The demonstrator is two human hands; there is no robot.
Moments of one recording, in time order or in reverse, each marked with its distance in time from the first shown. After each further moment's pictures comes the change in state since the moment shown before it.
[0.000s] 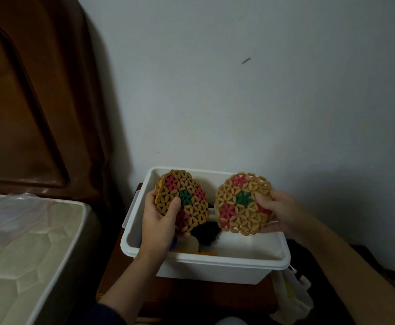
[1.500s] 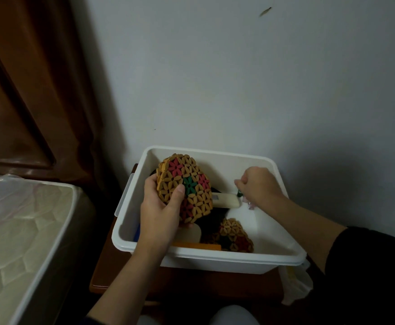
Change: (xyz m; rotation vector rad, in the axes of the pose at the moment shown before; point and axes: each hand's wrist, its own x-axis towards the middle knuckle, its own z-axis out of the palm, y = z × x) left_hand 0.007 -0.002 0.006 0.170 0.042 -0.036; right_hand 0.108 0.020 0.048 -1.046 0.308 -0.196
